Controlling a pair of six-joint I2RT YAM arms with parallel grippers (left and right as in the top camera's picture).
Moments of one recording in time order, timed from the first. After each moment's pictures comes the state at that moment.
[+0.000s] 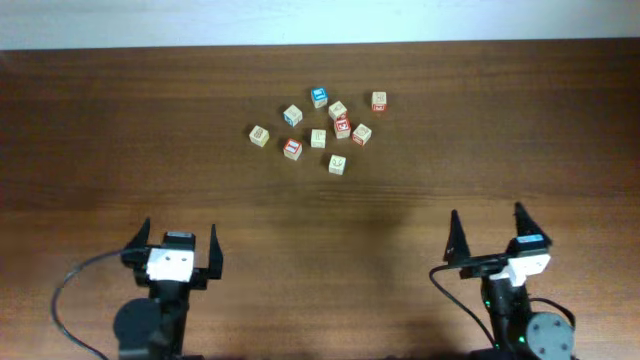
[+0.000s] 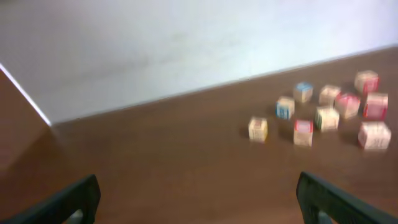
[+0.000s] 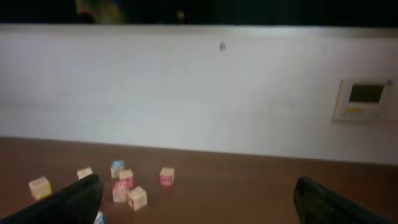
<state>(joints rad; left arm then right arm) 0.03 0.15 0.24 -0.23 0.03 0.22 0.11 0.05 0.16 0.02 0.01 -0.02</state>
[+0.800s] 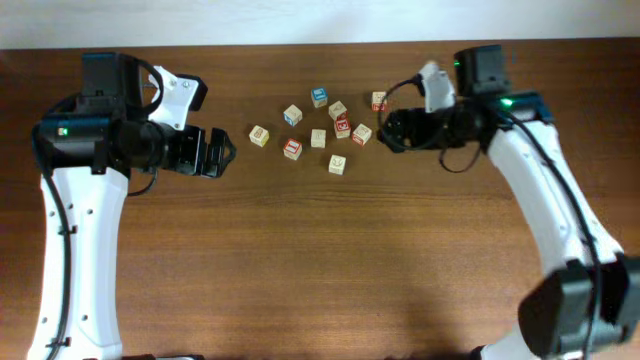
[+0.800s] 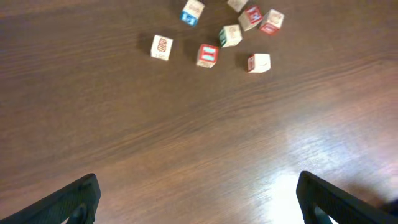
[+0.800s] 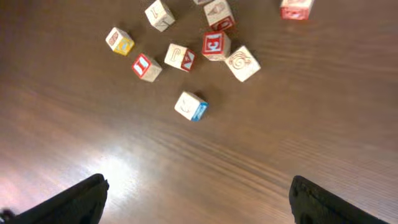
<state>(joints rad) 0.03 1.53 1.70 -1.28 0.35 0.22 0.14 1.75 1.56 -0.90 -0.45 0.09</state>
